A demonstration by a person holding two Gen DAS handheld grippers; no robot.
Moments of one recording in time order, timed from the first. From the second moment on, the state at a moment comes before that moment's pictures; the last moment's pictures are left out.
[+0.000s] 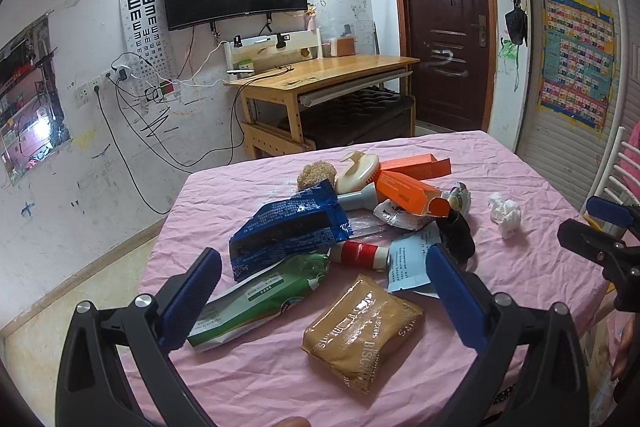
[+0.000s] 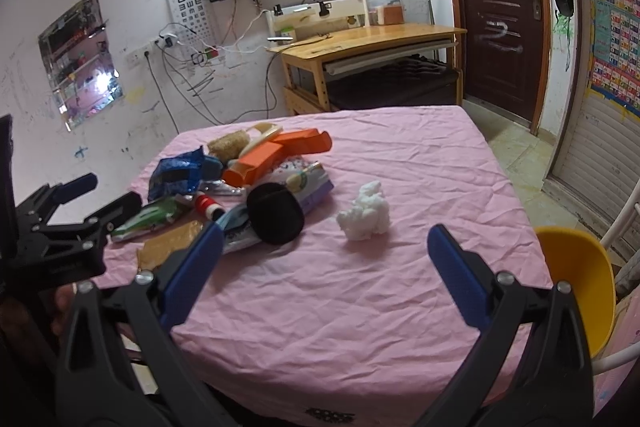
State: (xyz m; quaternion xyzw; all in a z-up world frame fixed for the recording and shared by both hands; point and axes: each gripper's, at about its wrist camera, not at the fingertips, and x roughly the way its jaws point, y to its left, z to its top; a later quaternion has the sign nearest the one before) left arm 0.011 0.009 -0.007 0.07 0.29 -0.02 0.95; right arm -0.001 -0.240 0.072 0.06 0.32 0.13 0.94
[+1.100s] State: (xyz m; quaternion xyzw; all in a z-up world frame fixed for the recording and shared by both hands) left arm 0.007 0.010 0.000 0.07 0.29 -0.02 0.95; right arm -0.001 -0.237 0.072 0.06 0.31 0.13 0.94
